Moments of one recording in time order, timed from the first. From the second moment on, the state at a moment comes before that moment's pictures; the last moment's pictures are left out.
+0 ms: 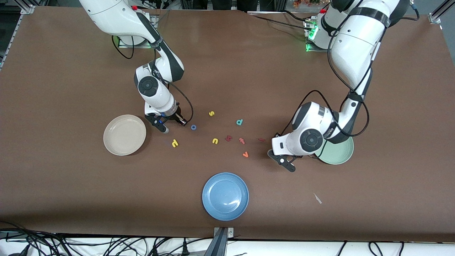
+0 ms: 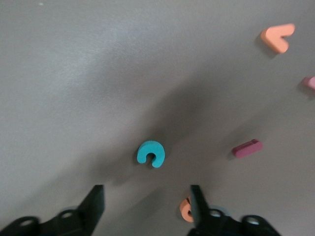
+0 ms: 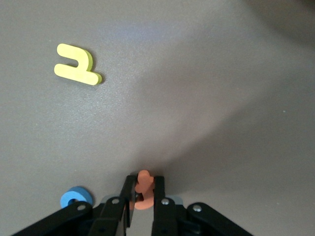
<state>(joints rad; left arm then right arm) -0.25 0.83 -0.17 -1.43 0.07 2.08 0.24 0.42 0.51 0.10 -2.11 0.08 2.68 1.13</state>
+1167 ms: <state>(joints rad) -0.27 0.86 -0.17 -1.43 0.13 2.16 0.26 0.40 0.43 -0.24 -2.01 -0.05 2.35 0.05</state>
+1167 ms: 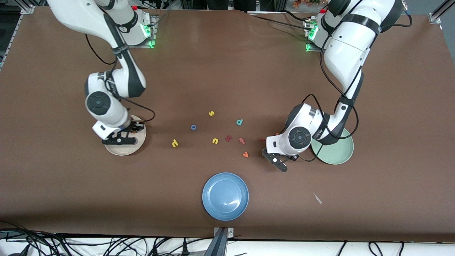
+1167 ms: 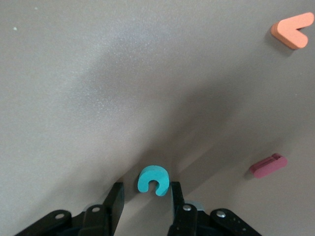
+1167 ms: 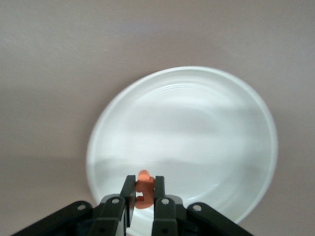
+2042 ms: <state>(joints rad) -0.27 0.87 -0.17 -1.42 0.13 2.19 0.26 0.41 0.44 -0.10 -1.84 0.04 2.21 -0.08</state>
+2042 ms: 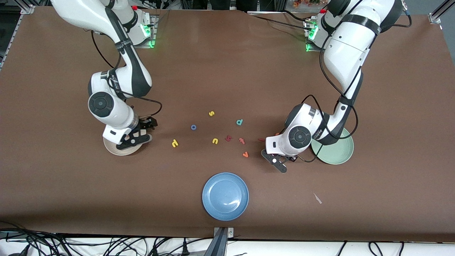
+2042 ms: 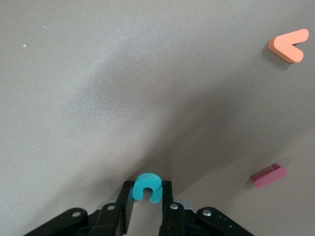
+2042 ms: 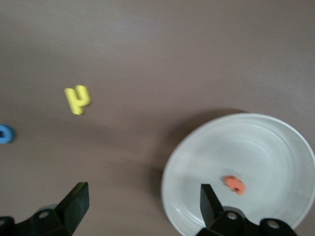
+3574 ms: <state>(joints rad) -0.03 0.79 -0.16 -1.41 0.26 1.77 0.45 0.42 0.76 -0.01 -1.58 0.04 2.31 -0.23</state>
